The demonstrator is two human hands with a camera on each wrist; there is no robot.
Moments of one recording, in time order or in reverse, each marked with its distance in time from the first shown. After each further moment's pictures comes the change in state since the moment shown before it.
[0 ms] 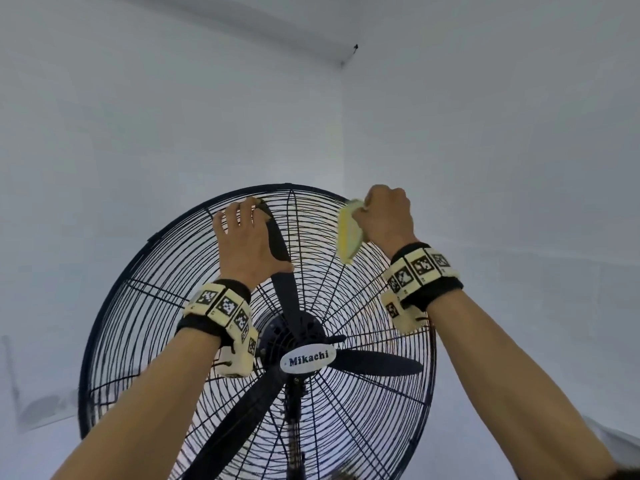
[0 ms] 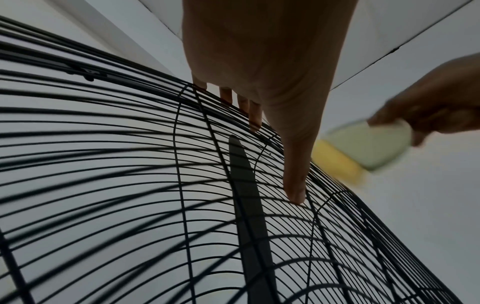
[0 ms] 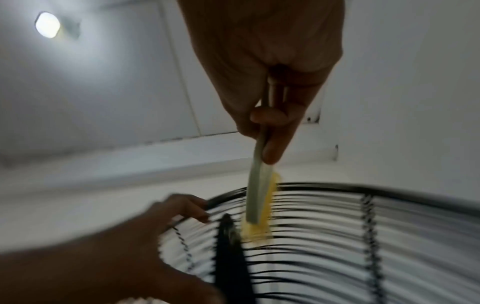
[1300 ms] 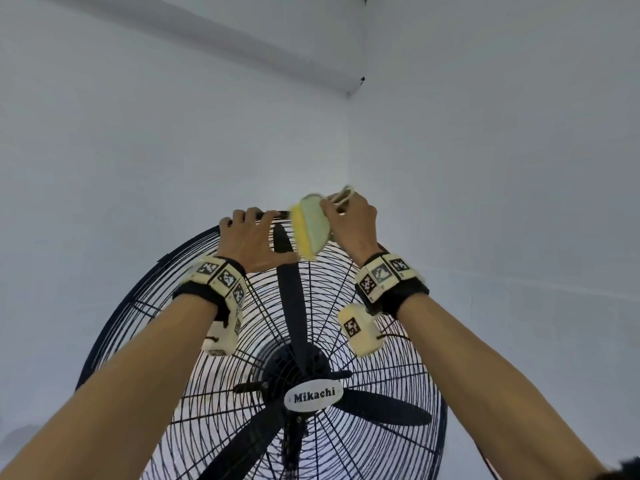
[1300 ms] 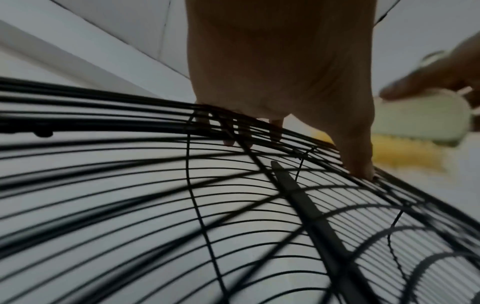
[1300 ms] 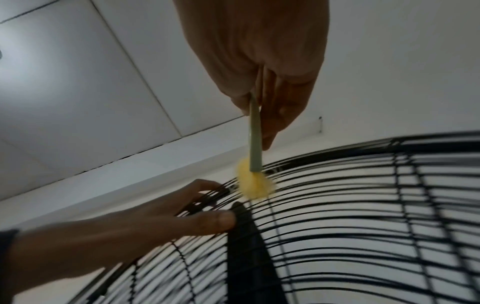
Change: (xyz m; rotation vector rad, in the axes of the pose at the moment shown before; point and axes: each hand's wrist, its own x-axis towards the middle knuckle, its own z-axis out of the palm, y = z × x) left_hand 0.075 -0.021 -0.003 -0.004 -0.122 0.102; right_hand 0.035 -0.051 0.043 0.395 0.131 -0.180
